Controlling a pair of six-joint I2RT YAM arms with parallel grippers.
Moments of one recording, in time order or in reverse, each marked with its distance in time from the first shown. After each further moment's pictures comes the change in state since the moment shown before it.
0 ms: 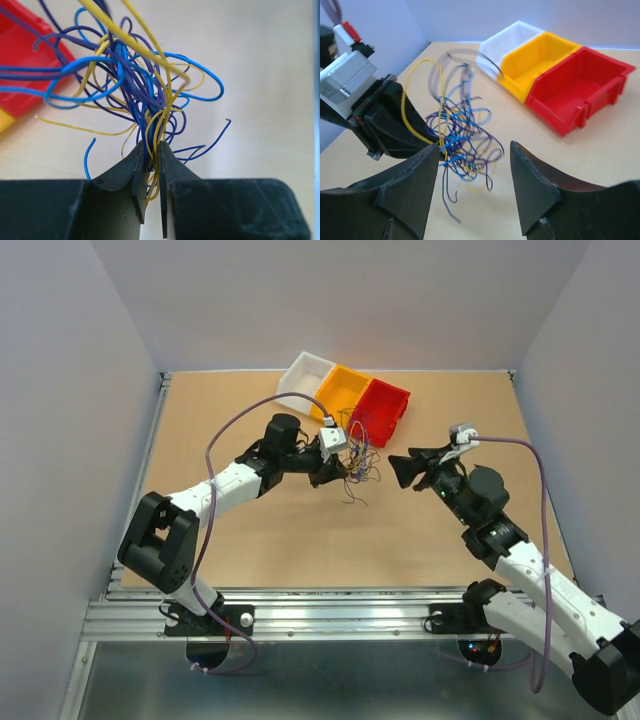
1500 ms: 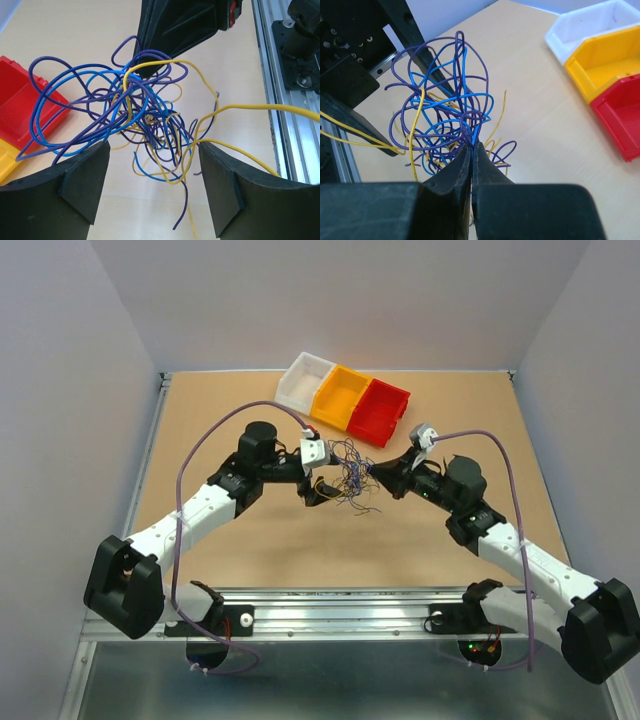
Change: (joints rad) left arm -0.008 -0.271 -0.122 -0.026 0.138 0.047; right arm 0.000 0.245 -0.004 0.185 -0.439 -0.133
